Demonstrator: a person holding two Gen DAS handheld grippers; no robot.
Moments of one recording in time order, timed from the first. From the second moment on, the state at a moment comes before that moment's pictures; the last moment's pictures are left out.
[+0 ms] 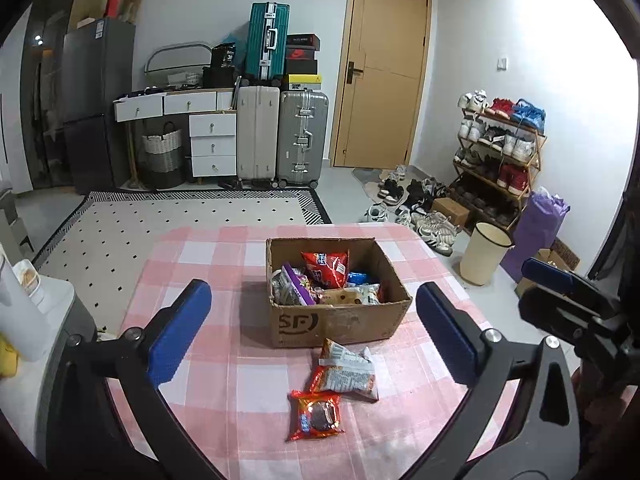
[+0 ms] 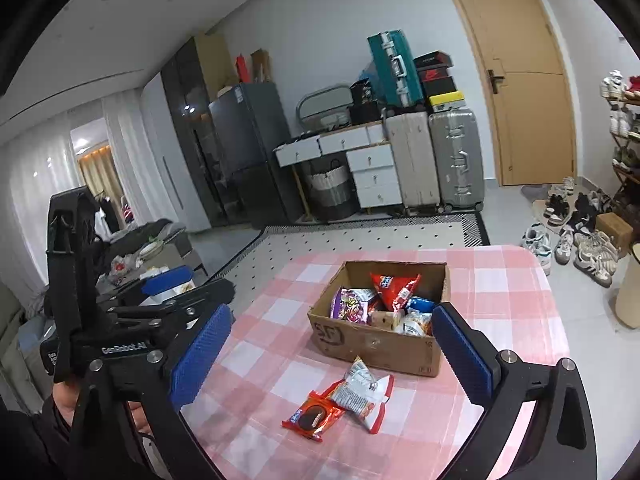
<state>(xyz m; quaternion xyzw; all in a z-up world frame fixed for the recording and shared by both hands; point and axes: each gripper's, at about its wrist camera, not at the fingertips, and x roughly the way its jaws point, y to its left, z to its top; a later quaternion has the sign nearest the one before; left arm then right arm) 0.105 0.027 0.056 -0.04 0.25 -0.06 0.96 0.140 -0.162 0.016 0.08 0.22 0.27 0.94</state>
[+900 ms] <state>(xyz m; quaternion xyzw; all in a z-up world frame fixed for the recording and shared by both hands) 0.114 0.056 -0.071 -0.11 0.29 -0.06 0.95 0.166 -0.149 -0.114 0.09 0.30 0.26 0.91</state>
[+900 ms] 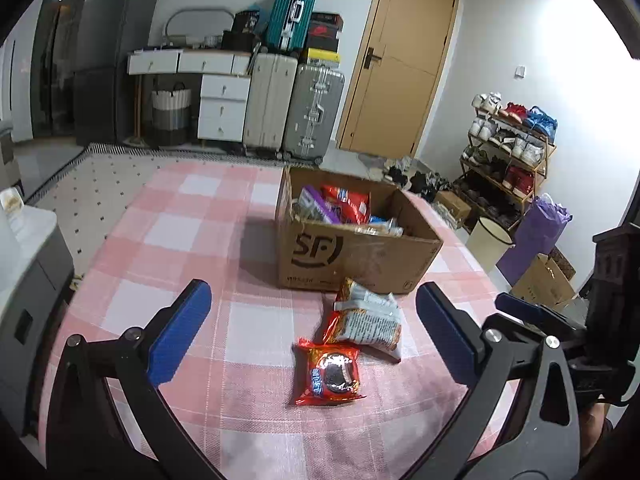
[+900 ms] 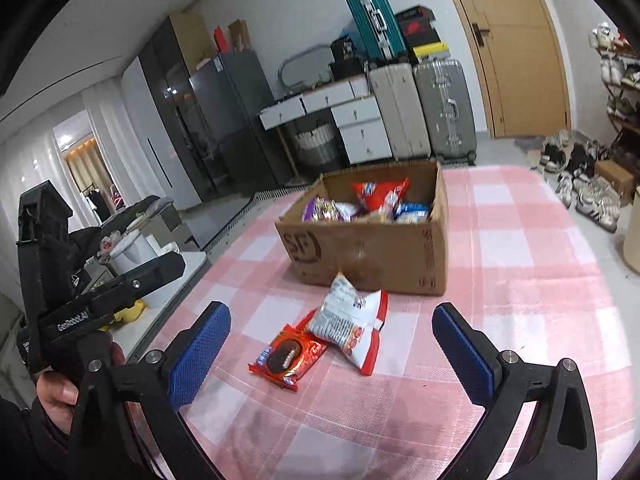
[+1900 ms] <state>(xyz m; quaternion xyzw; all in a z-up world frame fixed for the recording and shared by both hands) 0.168 0.060 -0.159 -0.13 0.37 -0.07 0.92 0.295 -0.091 -0.208 0.10 0.42 0.26 0.86</state>
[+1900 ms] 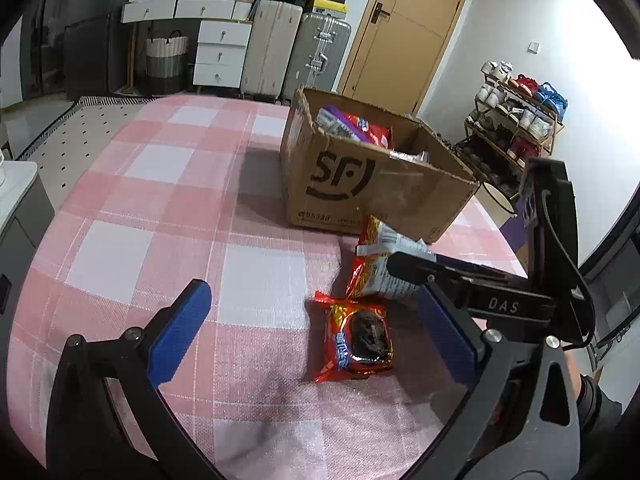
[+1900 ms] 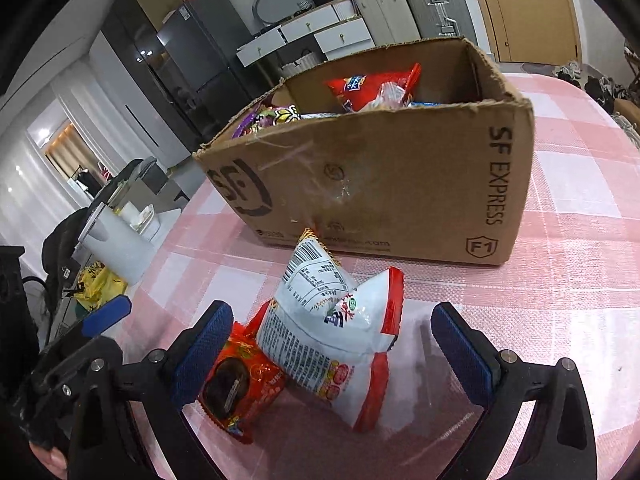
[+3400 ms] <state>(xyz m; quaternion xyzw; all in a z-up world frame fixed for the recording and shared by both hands) 0.169 0.032 -0.170 -0.09 0.41 -0.07 0.90 0.243 -0.142 -0.173 0.13 0.37 0.27 0.88</state>
